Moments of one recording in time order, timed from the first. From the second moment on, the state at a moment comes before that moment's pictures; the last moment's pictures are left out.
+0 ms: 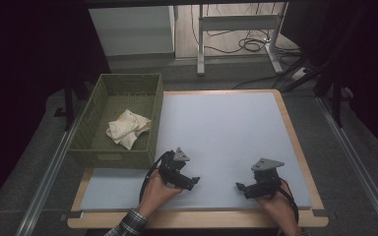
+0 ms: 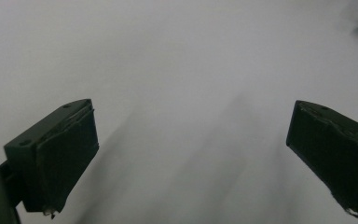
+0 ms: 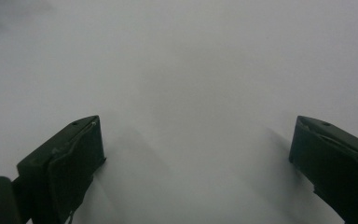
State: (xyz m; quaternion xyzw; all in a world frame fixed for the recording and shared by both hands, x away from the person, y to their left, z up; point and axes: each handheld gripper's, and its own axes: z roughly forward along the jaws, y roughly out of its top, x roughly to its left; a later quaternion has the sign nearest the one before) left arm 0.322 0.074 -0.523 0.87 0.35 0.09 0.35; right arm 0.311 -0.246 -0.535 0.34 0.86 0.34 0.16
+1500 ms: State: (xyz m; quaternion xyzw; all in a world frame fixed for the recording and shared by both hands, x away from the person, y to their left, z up) left arm 0.382 0.081 -0.417 0.88 0.34 0.09 0.31; right arm 0.311 -0.246 -0.535 0.34 0.86 0.34 0.17
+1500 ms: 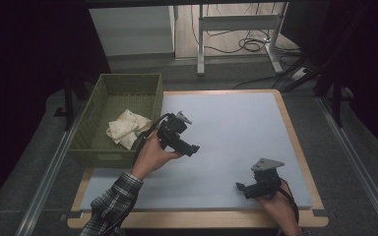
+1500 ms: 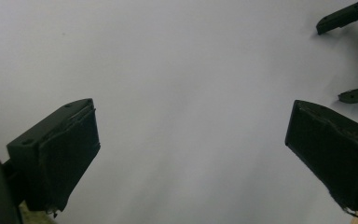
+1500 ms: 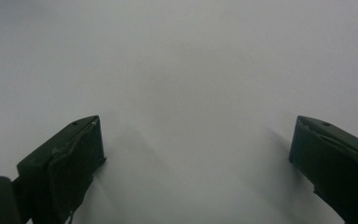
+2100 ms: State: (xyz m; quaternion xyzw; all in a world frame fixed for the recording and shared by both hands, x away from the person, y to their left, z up) left arm 0.413 0.139 -0.386 0.86 0.40 0.12 0.30; right arm 0.311 -0.246 -0.535 0.34 0.86 0.34 0.17
